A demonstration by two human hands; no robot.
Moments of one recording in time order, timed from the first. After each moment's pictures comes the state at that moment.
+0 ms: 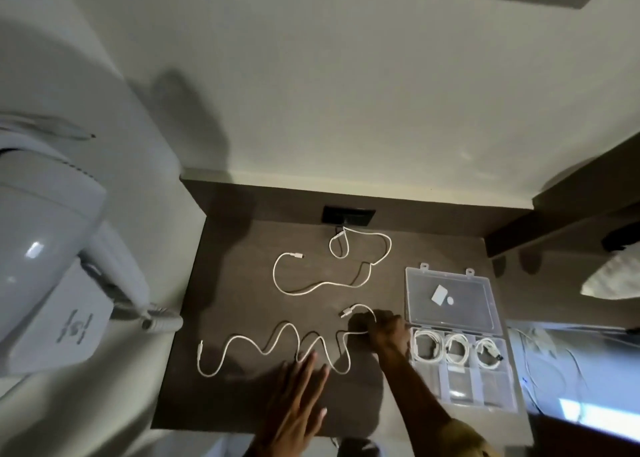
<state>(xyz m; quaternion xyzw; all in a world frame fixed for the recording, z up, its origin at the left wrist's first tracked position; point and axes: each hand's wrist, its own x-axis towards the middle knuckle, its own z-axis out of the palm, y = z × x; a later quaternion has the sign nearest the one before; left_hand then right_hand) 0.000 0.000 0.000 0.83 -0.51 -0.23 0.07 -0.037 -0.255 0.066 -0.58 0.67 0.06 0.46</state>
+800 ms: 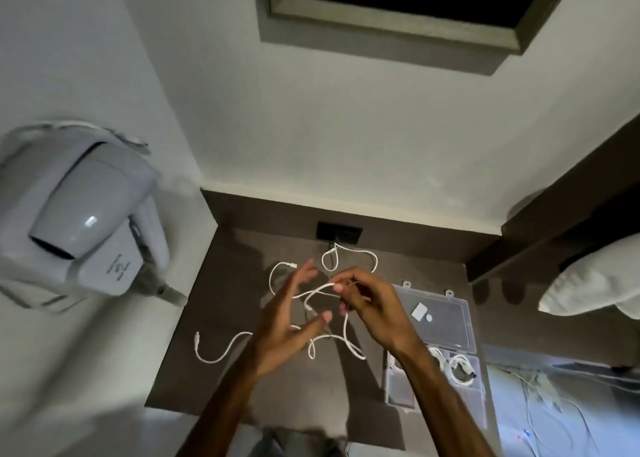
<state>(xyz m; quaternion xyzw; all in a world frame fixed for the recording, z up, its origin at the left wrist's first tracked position) 0.060 -0.087 0.227 0.74 -0.31 -0.28 0.53 -0.047 -0.267 0.247 -0.76 0.19 -0.12 0.62</state>
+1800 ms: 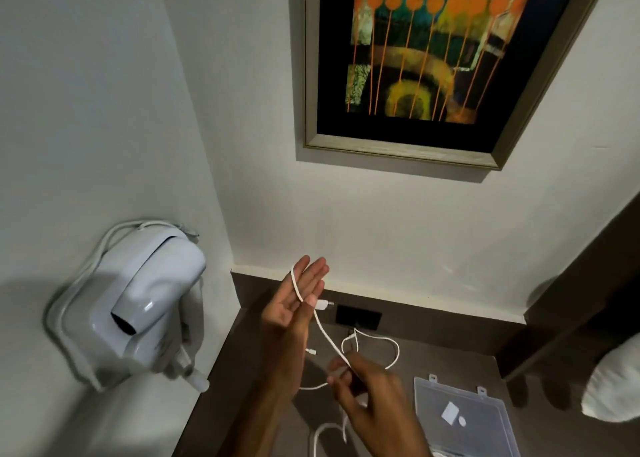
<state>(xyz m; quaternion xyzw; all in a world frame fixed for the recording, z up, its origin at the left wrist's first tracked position) 0.103 -0.125 0.343 0.54 -0.24 -0.14 0.80 -0.042 -0.215 0.309 -0.87 0.18 -0.14 0.44</state>
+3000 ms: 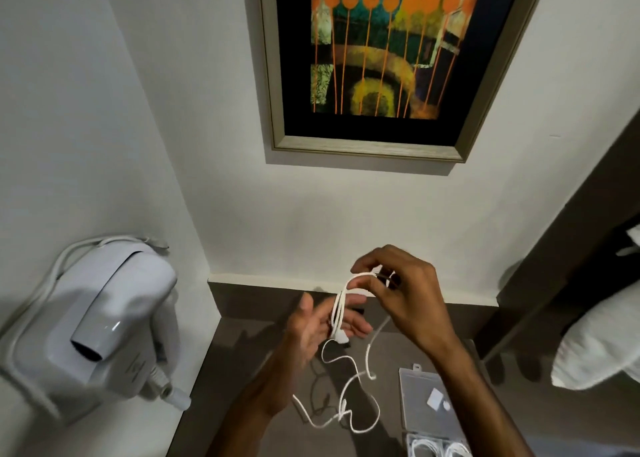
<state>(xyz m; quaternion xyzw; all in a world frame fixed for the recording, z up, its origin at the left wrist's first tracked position) 0.068 -0.126 0.431 0.57 -0.37 -0.43 0.60 -0.004 -0.311 0.404 -0.89 0.12 -0.32 0.32</state>
